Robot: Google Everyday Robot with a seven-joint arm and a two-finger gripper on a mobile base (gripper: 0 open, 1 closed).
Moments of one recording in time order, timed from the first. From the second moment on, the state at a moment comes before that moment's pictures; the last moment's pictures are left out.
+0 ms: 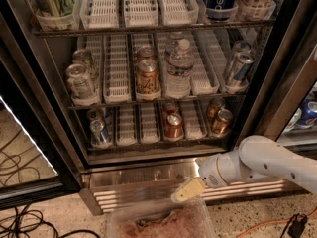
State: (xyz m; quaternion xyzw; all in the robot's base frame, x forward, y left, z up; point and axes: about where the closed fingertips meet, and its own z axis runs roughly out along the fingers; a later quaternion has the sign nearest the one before) arm 0.464 -0.096 0.588 -0.41 0.84 0.26 0.25
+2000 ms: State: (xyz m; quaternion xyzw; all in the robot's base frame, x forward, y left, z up) arm 0.573 -0.085 0.606 -0.33 0.75 0.27 0.51
